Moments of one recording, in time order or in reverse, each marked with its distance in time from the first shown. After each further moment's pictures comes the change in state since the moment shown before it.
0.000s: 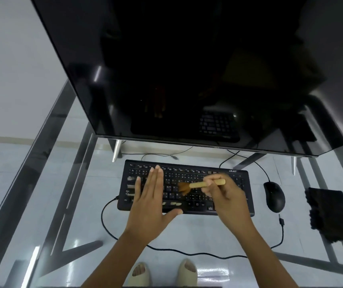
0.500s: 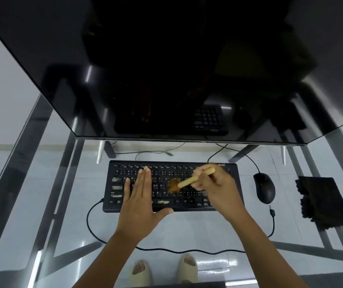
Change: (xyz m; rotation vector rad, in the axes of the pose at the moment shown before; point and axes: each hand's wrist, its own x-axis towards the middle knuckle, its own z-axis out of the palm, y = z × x) left_hand 0.009 0.005 0.016 0.034 -0.056 -0.048; right_hand 0.017 0.010 -0.016 0.002 -0.014 -0.010
